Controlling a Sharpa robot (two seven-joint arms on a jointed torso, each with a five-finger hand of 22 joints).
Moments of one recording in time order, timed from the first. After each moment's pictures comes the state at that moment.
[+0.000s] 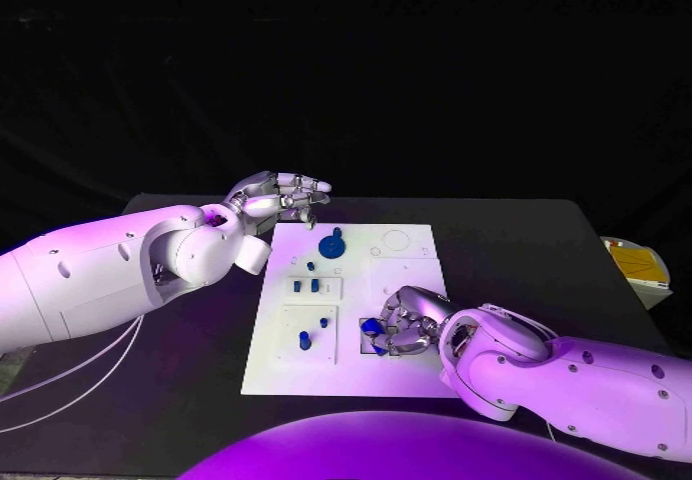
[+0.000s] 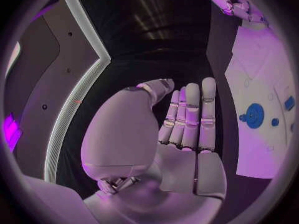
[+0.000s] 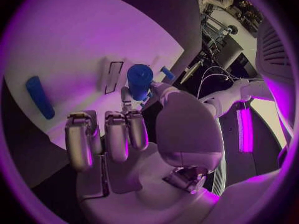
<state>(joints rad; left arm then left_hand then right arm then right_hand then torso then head) 1.11 -0.92 0.00 1.53 -0.08 -0.11 0.24 1.43 -0.22 0.57 0.10 0.28 0.79 0.20 0.40 0.22 0.82 0.14 0.62 0.19 0.96 0.07 1.21 0.42 0.17 0.96 0.16 0.86 0.90 0.96 -0.76 -0.16 1.79 -1.34 -0.41 -0.51 1.10 -0.18 0.39 0.29 0.37 0.92 0.14 0.49 0.48 1.47 -0.01 1.46 1.31 1.46 -0.07 1.55 1.31 0.01 1.46 0.04 1.54 1.31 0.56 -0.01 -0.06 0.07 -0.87</state>
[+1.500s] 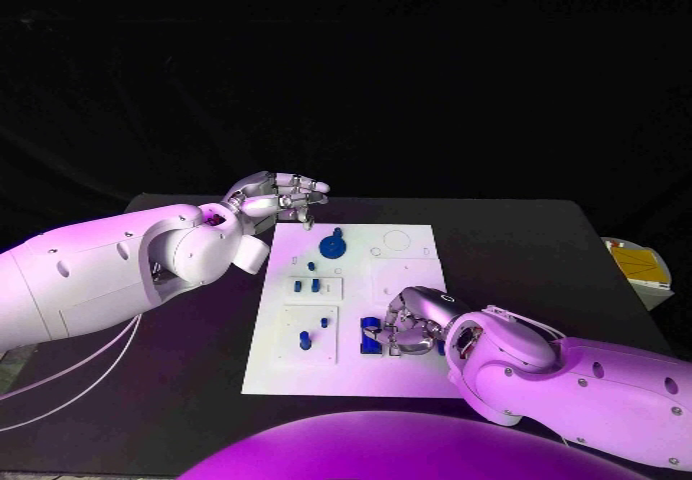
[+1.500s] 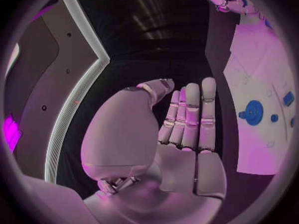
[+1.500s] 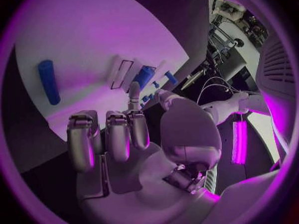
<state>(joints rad) 1.11 -0.93 0.00 1.53 -0.09 -0.11 0.24 1.43 -0.22 0.57 0.10 0.28 0.78 0.20 0.41 0.22 0.81 0.14 0.62 0.19 0.96 0.07 1.21 0.42 0.17 0.96 0.16 0.86 0.90 0.96 -0.79 -0.16 1.82 -1.48 -0.39 -0.54 0.91 -0.17 0.32 0.29 0.28 1.05 0.03 0.55 0.56 1.46 -0.04 1.48 1.31 1.46 -0.09 1.56 1.31 0.01 1.46 0.02 1.57 1.31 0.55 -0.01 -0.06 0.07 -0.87</state>
